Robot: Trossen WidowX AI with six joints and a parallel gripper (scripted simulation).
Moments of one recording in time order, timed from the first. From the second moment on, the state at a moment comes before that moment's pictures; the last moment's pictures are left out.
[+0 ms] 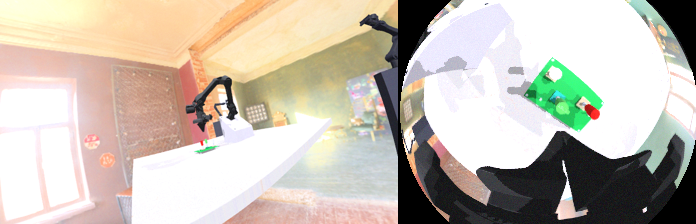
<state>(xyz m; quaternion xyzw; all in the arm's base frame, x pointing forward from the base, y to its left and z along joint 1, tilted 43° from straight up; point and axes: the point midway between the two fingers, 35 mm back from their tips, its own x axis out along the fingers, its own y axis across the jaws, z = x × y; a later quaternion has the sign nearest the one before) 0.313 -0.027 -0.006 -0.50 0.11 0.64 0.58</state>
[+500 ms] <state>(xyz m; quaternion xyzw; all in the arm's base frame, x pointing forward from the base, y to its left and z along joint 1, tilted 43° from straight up) 0.324 -0.006 -0.013 -0.54 0.03 0.66 0.53</state>
